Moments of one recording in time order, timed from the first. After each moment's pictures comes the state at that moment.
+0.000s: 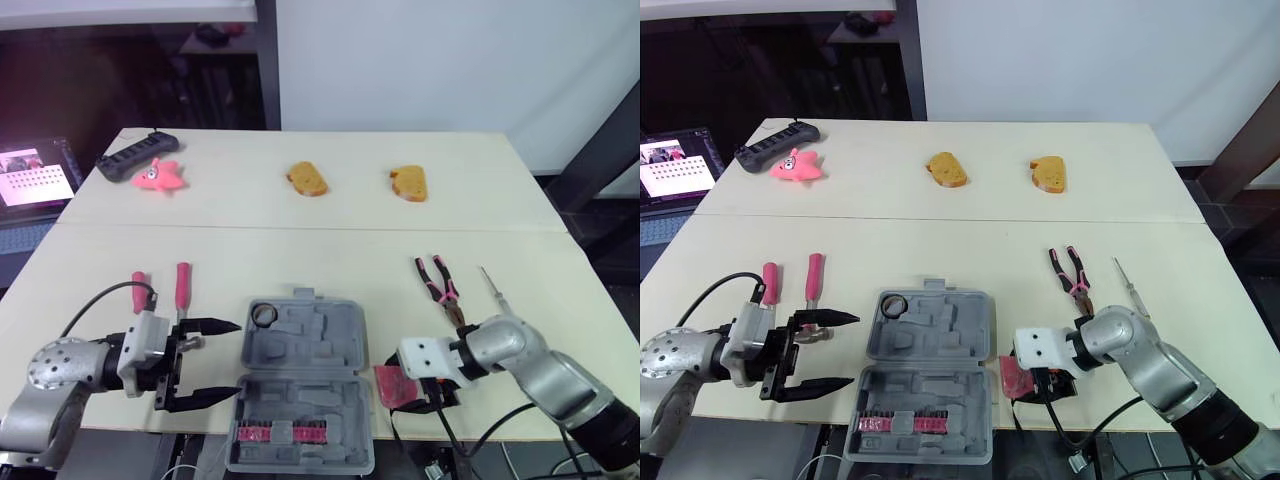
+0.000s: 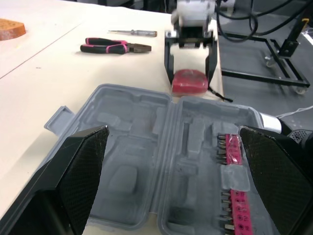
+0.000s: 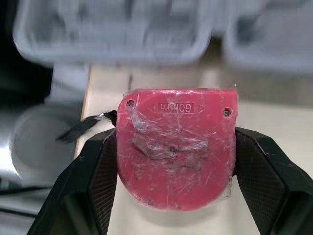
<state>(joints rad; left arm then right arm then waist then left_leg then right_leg) 0.13 0.77 0.18 -0.19 -0.57 0.00 -1.41 -0.24 -0.92 0.36 -0.36 0.09 0.40 1.27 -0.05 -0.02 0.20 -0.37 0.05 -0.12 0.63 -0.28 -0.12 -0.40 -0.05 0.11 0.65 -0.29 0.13</state>
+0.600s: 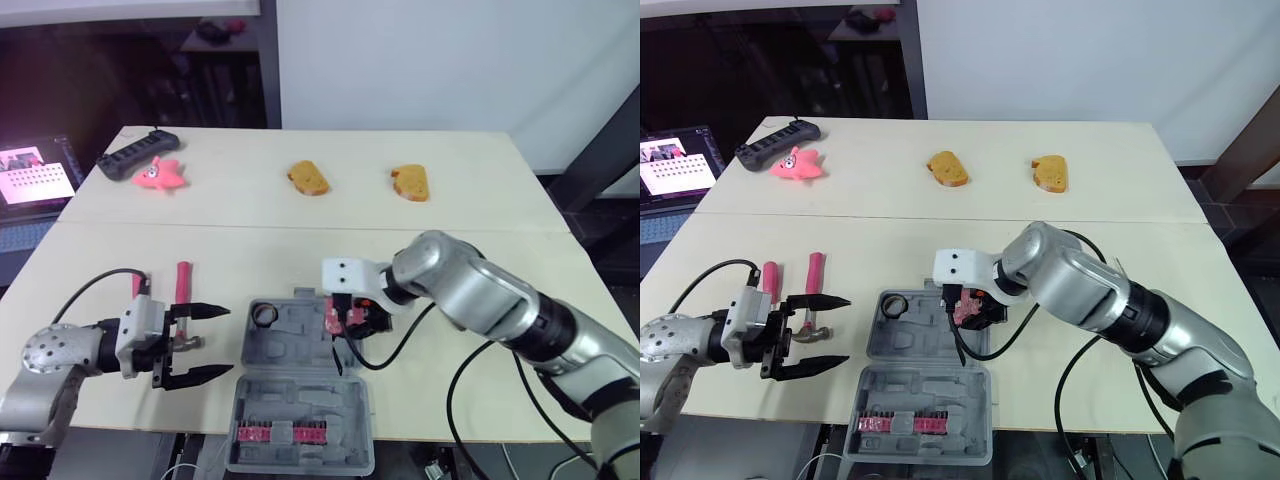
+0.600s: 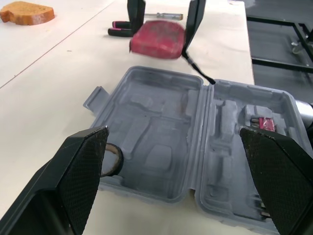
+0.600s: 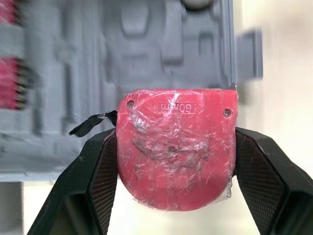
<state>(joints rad) 0.05 0.79 0.18 -0.09 -0.52 -0.02 -1.39 -0.98 -0.69 0.79 -0.41 0.10 1.22 1.08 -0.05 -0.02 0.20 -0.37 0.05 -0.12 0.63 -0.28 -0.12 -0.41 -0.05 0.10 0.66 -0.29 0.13</state>
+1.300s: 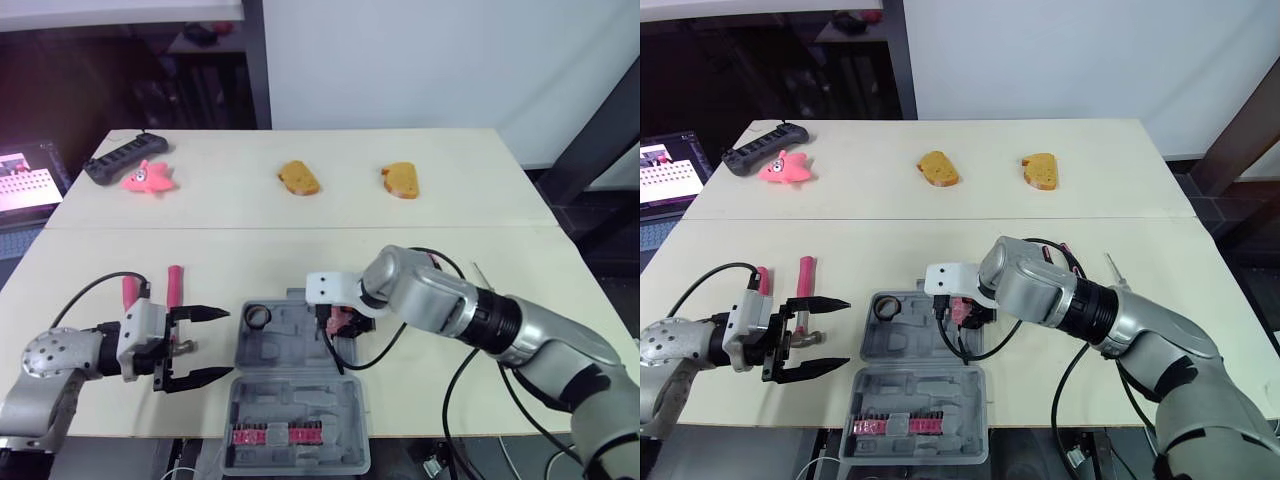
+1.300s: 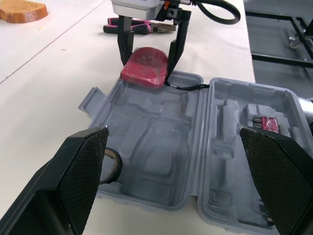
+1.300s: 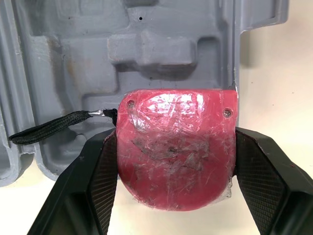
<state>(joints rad) 0.07 0.79 0.18 -0.11 -0.51 -0.02 -1.37 -1.01 -0.59 0.97 -0.17 0.02 1.13 0.98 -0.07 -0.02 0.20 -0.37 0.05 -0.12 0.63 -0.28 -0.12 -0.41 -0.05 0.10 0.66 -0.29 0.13</state>
